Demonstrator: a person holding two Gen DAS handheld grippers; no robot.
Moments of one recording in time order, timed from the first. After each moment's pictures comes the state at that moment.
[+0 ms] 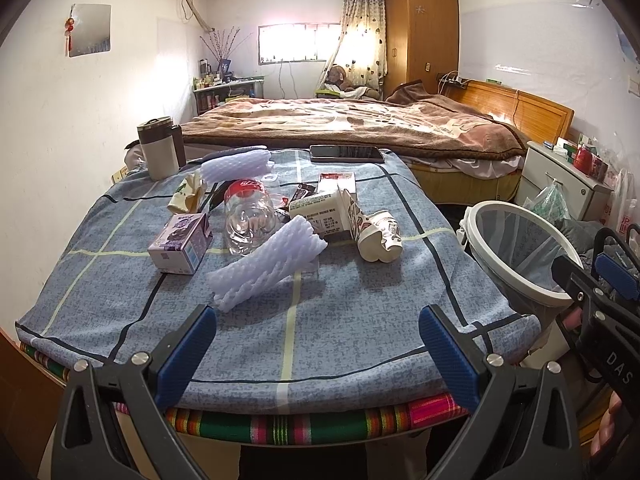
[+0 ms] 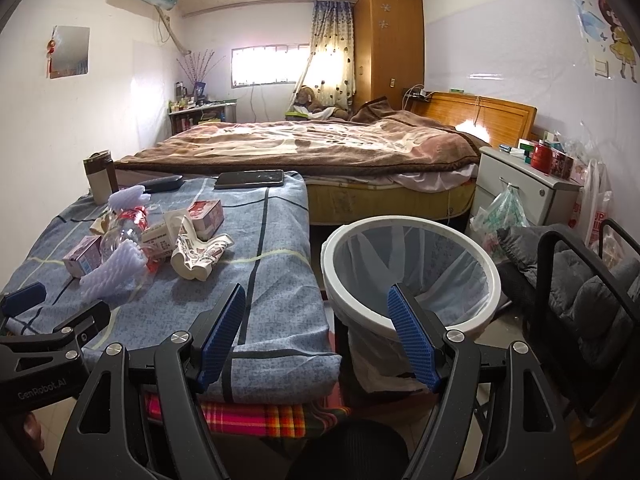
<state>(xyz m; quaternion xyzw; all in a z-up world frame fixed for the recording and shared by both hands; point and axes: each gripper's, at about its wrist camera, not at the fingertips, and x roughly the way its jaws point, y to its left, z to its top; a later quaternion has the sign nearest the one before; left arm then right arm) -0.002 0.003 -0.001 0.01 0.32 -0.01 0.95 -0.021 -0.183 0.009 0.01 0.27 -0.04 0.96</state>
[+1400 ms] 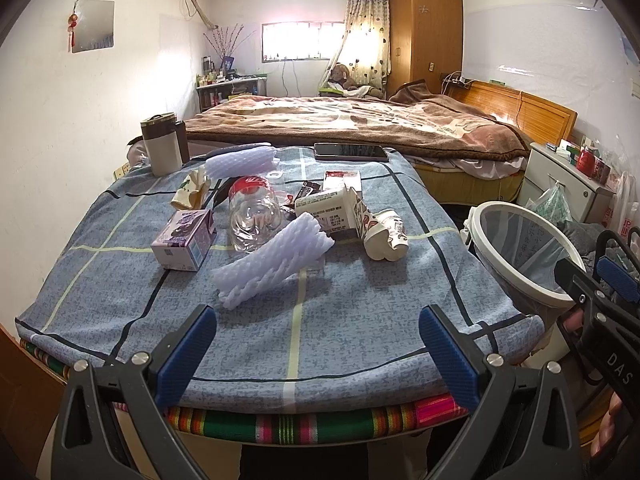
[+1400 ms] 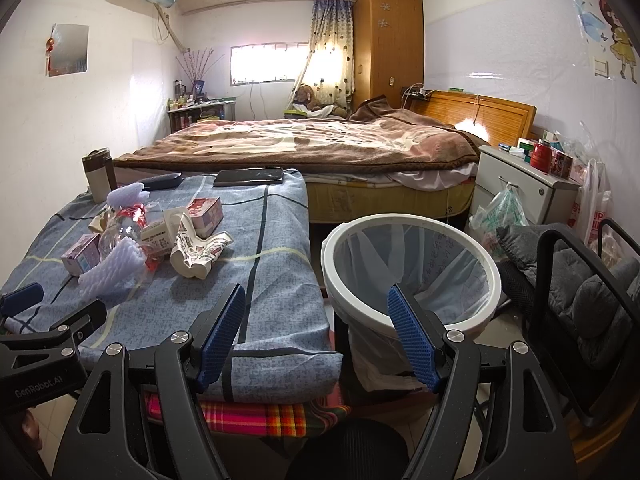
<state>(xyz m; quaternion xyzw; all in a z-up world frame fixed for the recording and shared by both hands) -0.002 0.006 -0.001 0.00 0.32 0.00 0.95 -0.020 -0.176 0.007 0.01 0.27 -0.04 0.96</state>
